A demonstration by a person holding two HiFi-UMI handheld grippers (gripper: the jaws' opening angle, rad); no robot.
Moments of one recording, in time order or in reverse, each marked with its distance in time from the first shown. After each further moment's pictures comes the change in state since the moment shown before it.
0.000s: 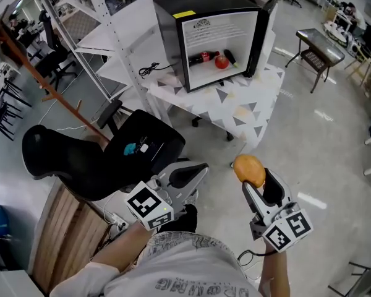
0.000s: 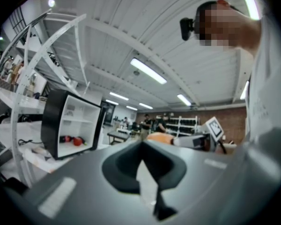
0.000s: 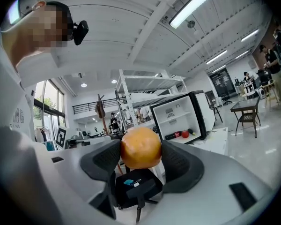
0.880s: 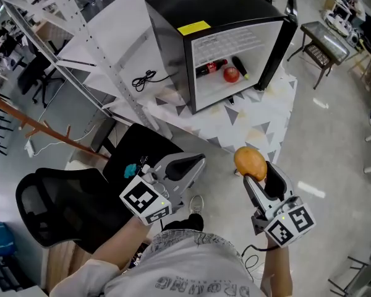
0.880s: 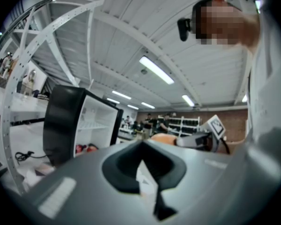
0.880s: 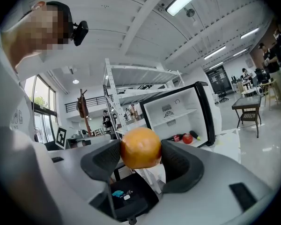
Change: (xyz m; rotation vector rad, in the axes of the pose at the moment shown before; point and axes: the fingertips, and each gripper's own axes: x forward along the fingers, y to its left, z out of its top) left arm 0.054 0.217 0.037 -0.016 0.016 -0.016; right arm 0.201 -0.065 0.039 0.025 0.048 -0.059
